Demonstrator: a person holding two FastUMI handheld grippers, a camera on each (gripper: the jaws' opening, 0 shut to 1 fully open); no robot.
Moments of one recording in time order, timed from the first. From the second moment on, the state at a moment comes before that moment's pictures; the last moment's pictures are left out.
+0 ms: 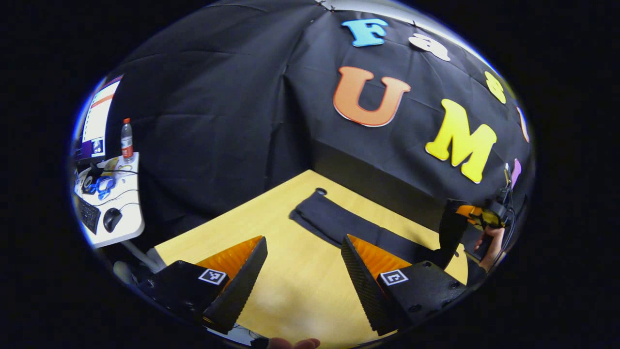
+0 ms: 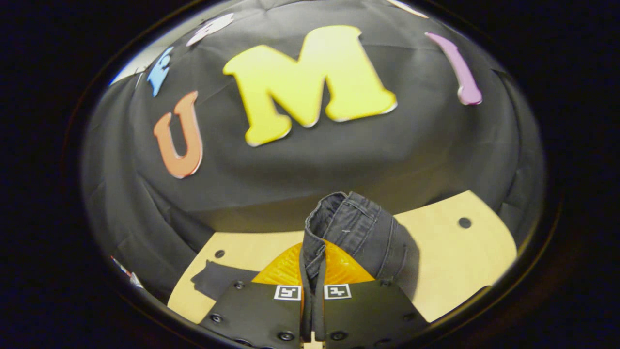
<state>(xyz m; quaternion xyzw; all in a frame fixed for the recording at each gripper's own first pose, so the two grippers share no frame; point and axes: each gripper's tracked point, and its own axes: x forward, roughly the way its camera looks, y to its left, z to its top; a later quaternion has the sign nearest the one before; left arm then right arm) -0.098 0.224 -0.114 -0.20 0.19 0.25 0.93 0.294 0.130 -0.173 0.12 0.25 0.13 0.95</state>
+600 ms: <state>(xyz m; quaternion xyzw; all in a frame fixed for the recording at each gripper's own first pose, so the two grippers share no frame) -0.113 0.285 -0.137 -0.23 0.20 0.29 0.90 0.265 0.242 -0.358 -0.09 0.34 0.15 0.92</state>
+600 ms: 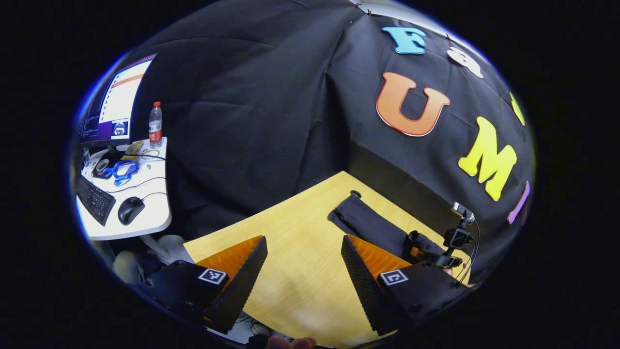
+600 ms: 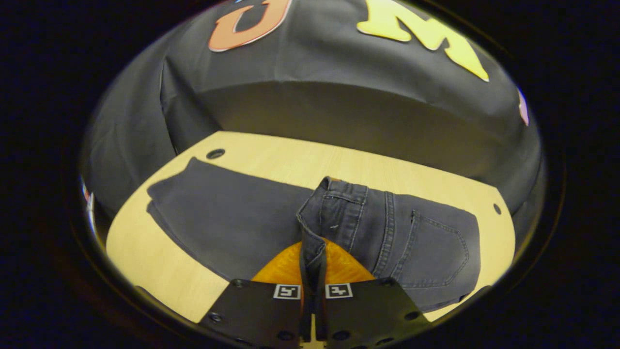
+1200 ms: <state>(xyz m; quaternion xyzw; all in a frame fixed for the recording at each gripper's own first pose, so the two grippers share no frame) 0.023 0.249 -0.196 -0.42 0.25 0.22 0.84 0.164 0.161 -0.230 -0.02 0.35 0.24 0.90</state>
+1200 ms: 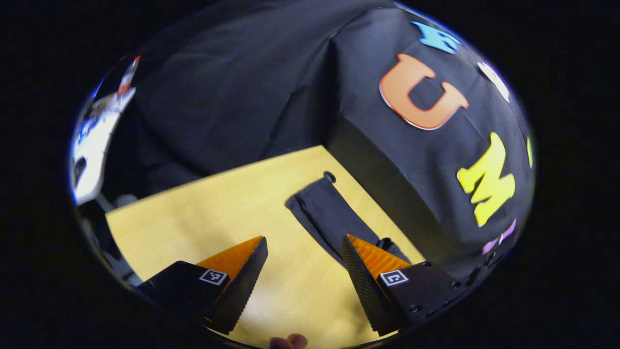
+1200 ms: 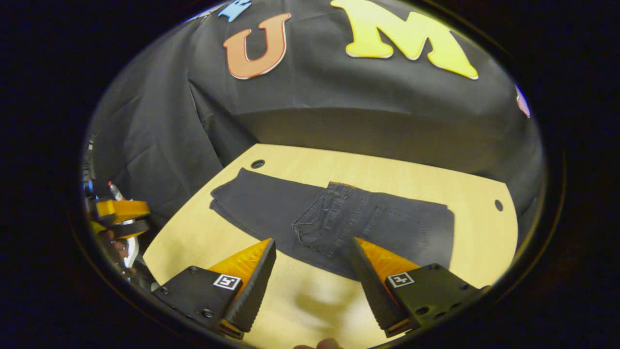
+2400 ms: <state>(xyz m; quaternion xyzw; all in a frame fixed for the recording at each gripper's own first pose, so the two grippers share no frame) 0.173 0.308 -0.301 -0.52 0.26 0.25 0.77 0.135 -0.030 -0.219 0.02 0.41 0.13 0.90</state>
